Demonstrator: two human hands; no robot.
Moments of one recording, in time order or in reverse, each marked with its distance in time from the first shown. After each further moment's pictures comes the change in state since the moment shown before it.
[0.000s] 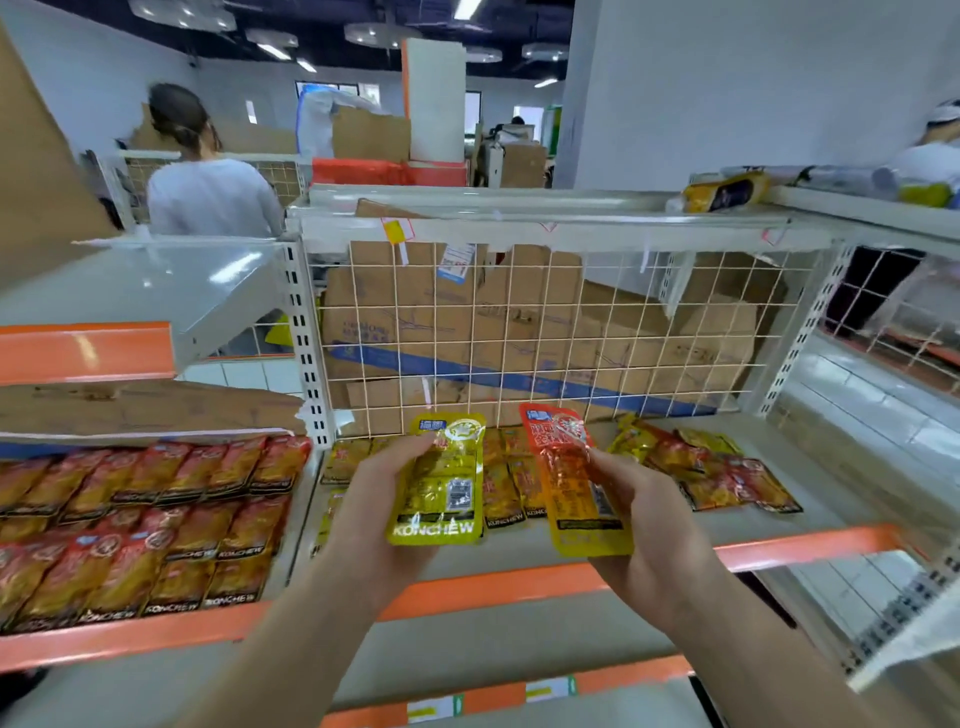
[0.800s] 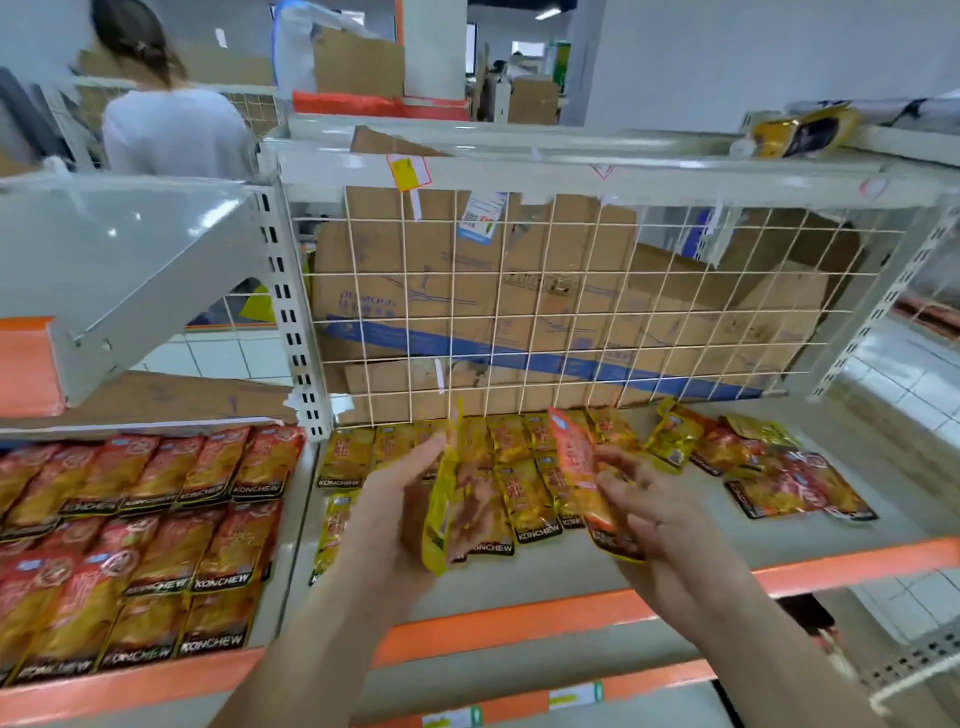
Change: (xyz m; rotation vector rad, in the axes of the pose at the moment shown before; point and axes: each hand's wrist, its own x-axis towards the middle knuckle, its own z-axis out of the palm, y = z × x) left_hand 0.106 -0.014 -0.063 -0.138 -0.064 -0.194; right_hand 0.109 0.036 -0.006 0.042 -0.022 0.003
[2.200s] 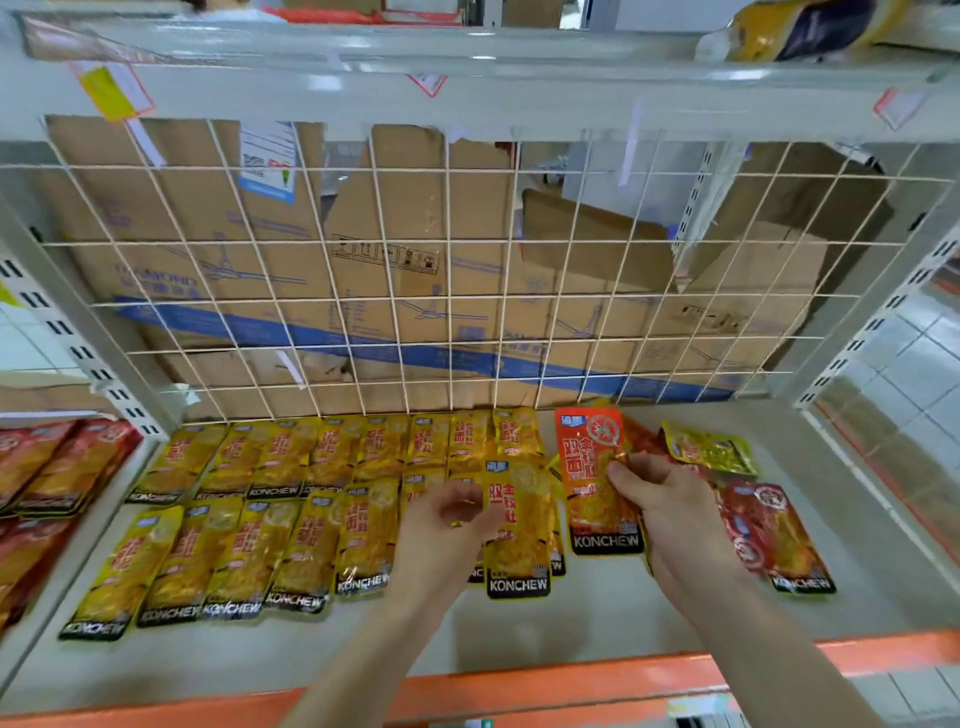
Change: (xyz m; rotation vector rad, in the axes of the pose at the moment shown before) left_hand 0.178 -0.166 0.116 0.746 0.436 0.194; right_hand 0.145 -0.103 -0.200 -0.413 0.243 -0.086
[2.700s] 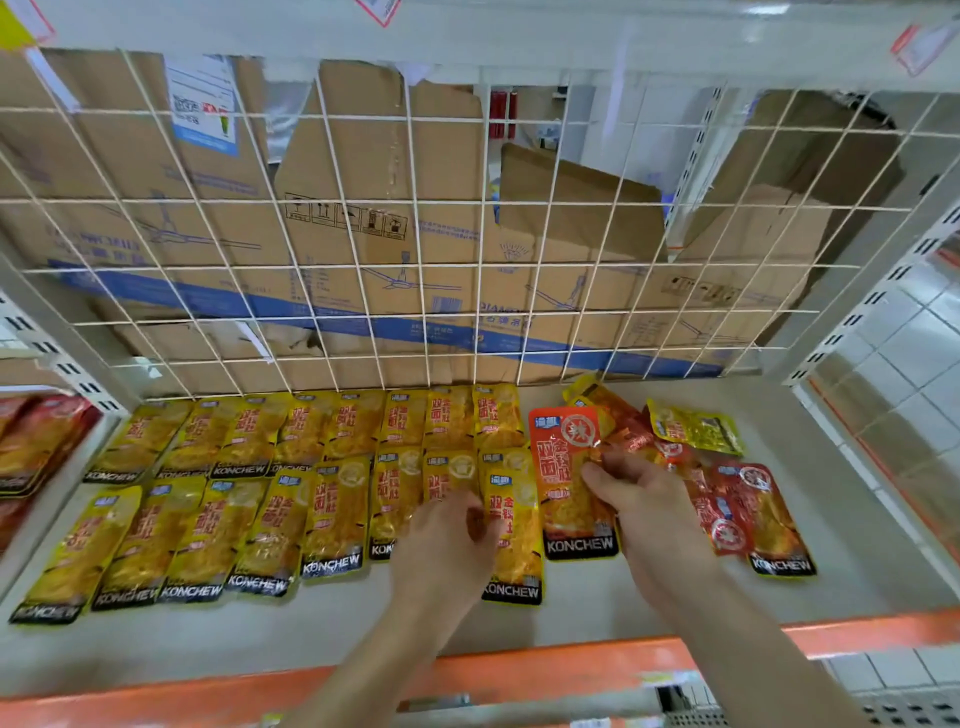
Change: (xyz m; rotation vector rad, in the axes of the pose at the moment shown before) left_hand 0.007 -0.041 0.035 0.805 0.032 0.190; right_hand 0.008 0.017 -0.013 -0.082 -0.021 0.063
